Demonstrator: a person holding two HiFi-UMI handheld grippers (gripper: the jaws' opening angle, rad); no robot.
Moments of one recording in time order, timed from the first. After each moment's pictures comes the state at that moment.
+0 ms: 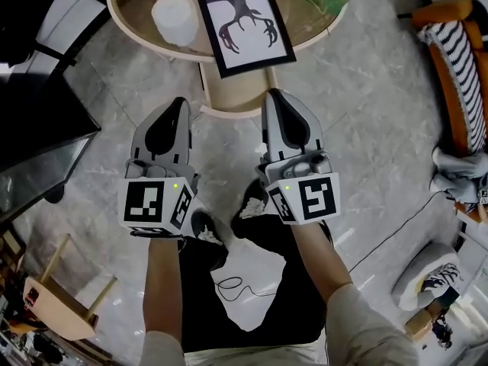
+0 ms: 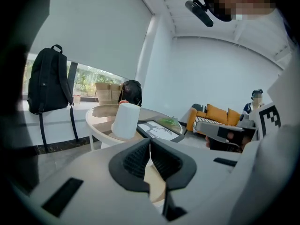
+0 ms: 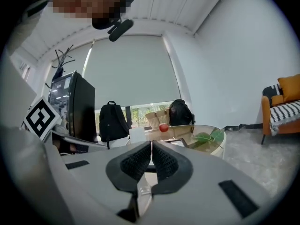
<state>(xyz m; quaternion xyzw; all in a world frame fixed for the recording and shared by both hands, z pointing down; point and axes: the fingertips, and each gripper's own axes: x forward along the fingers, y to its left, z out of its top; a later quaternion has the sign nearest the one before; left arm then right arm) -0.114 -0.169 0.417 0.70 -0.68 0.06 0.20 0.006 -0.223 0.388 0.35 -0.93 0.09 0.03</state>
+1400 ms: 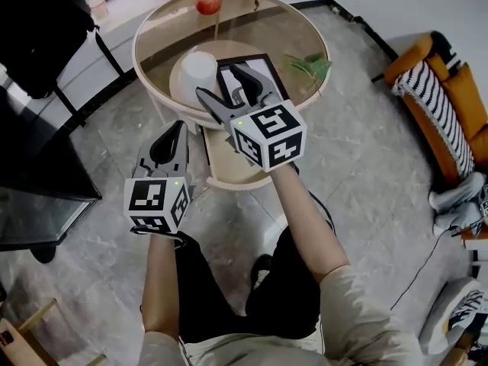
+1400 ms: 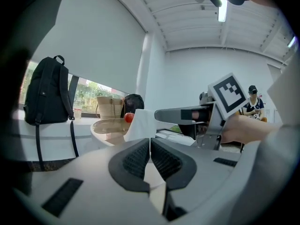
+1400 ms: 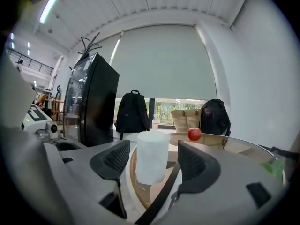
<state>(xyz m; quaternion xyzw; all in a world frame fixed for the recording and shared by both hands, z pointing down) -0.177 -0.189 0.439 0.71 -0.69 0.02 0.08 -0.153 -0.275 0.390 0.20 -0.98 -0.02 0.08</state>
